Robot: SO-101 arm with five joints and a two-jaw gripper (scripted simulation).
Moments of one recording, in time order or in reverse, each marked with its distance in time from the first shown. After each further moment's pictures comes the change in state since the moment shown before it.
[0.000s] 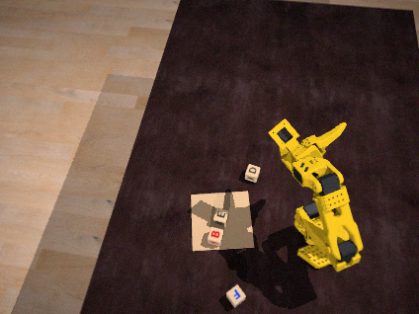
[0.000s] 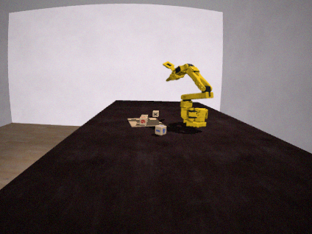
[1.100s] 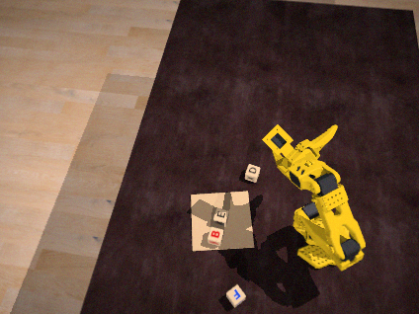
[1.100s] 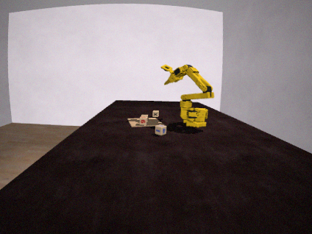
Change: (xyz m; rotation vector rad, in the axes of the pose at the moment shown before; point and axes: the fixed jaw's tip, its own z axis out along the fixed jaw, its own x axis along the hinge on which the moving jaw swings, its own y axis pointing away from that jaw) arm 0.011 0.021 0.002 -0.112 0.055 -0.007
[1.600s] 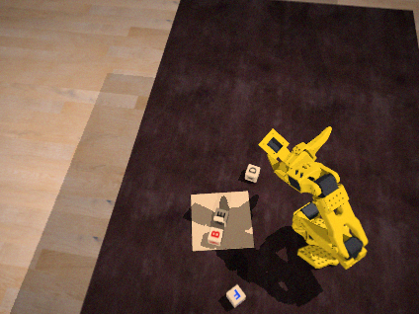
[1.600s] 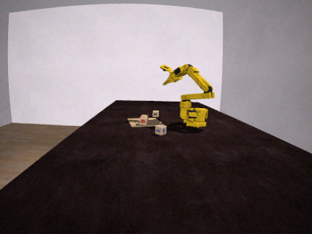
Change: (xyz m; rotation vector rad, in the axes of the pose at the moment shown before) arm -0.002 0.016 -0.004 -0.087 -0.004 -0.009
